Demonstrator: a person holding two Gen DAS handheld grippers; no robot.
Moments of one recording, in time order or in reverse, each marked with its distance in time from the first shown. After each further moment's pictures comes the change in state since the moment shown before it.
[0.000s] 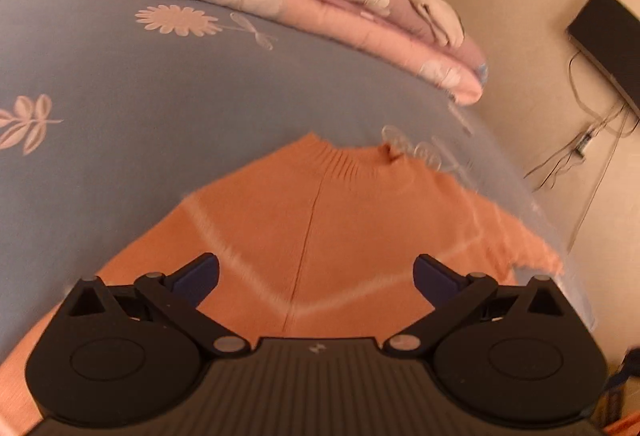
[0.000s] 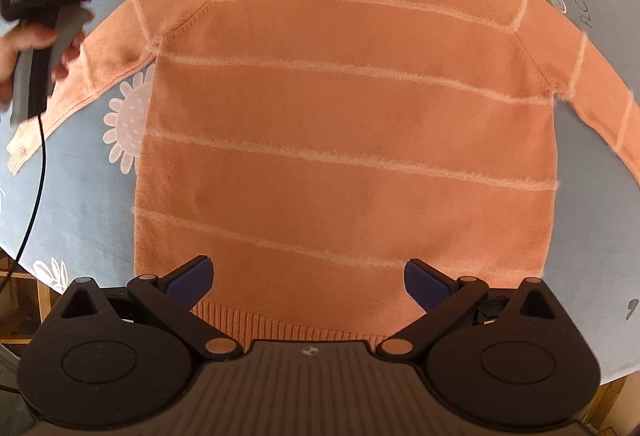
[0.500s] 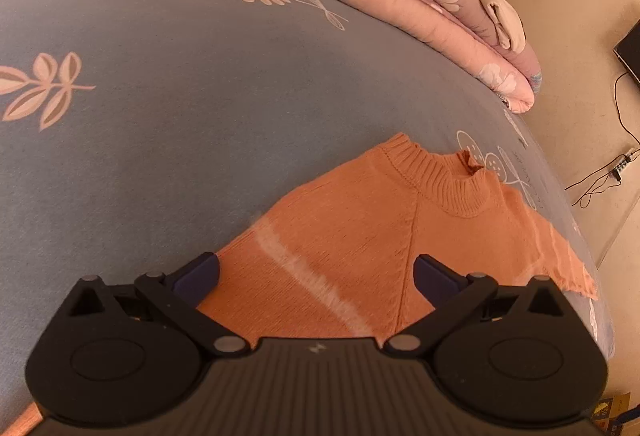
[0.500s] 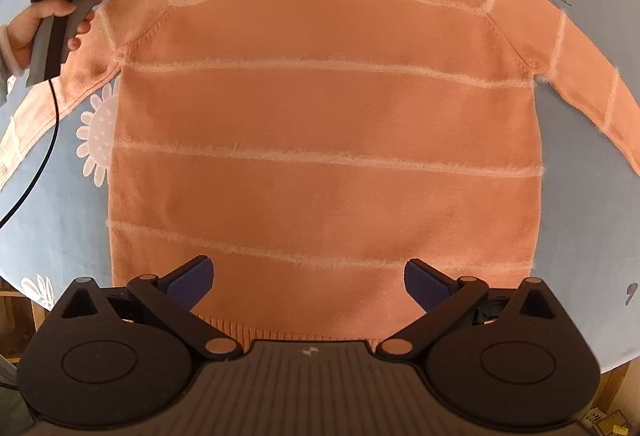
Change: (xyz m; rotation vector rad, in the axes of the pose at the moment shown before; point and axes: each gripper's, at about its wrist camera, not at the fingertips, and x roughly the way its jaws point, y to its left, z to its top) left arm 0.036 0.062 0.005 -0.072 0.054 0.135; right arm 0.008 -0.022 -0.002 0.064 -0.013 -0.026
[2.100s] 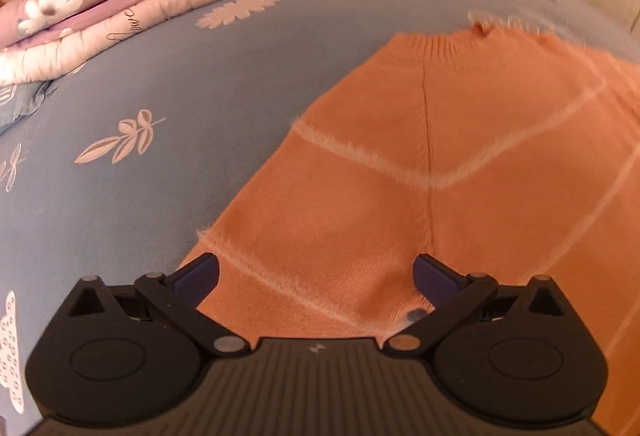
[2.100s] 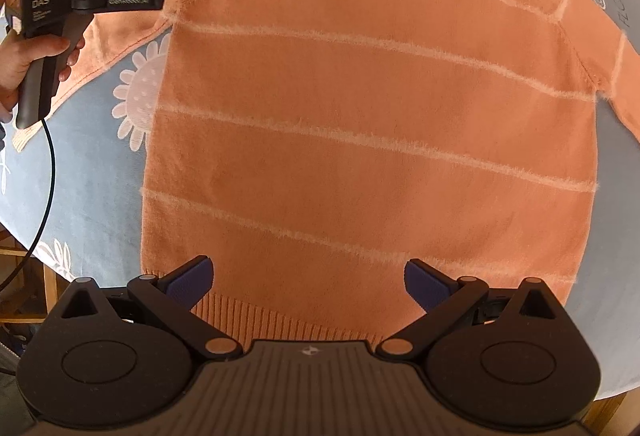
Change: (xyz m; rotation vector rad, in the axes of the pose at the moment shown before) left arm -0.031 -0.065 -0.081 0.485 0.063 0.453; right arm 0.018 0.037 0.000 -0.109 0.065 0.061
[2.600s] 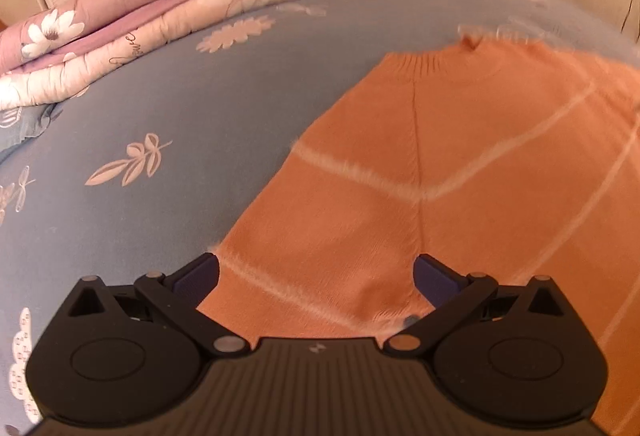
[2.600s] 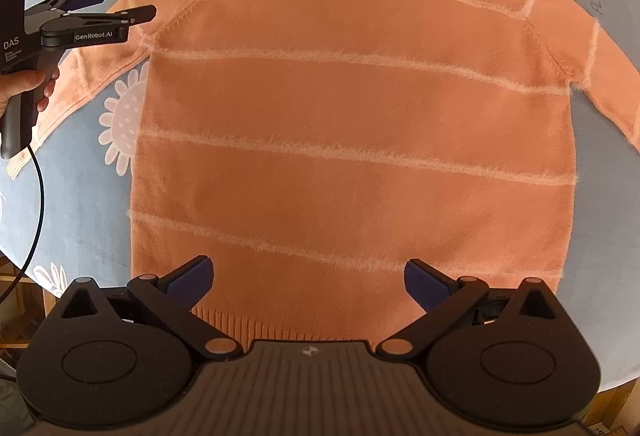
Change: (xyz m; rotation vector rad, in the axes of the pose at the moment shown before) left arm -0.018 -0.002 -0.005 0.030 -0.039 0.024; right arm -0.010 -0.020 0.000 0.063 -0.058 -0.008
